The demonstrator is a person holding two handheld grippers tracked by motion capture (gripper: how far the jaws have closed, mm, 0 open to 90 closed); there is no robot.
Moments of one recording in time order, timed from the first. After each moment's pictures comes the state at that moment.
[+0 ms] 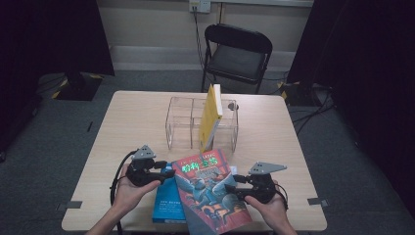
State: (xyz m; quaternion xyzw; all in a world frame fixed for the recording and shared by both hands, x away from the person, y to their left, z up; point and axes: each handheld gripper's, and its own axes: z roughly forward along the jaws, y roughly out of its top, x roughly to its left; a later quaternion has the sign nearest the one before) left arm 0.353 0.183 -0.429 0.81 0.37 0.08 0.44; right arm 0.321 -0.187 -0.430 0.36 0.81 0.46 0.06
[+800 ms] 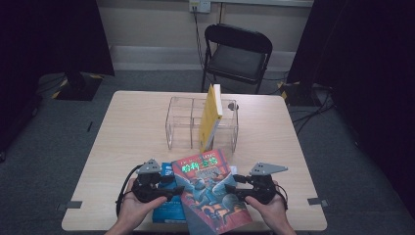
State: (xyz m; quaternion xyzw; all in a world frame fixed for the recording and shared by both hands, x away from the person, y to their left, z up) left arm 0.316 0.160 -0.430 0.81 0.37 0.03 0.45; right arm 0.320 -0.189 -0.433 0.36 0.81 0.47 0.06
